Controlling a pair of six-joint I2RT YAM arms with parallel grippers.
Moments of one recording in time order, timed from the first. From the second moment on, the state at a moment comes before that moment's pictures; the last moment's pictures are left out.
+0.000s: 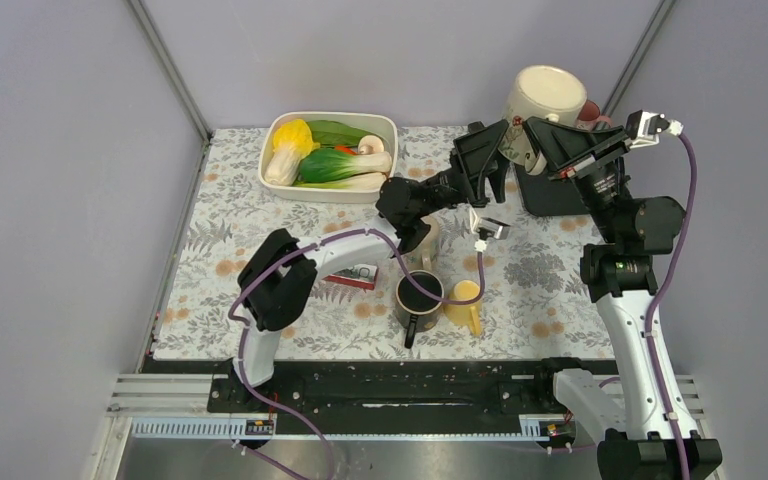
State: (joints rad) left arm -0.92 2.00 1.55 1.25 0.49 1.61; right arm 0.04 0.89 1.00 0.54 -0.48 1.51
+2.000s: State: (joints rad) left arm -0.85 2.05 1.53 0.55 0.18 1.66; right arm -0.04 1.10 0.70 0.26 -0.43 0.99
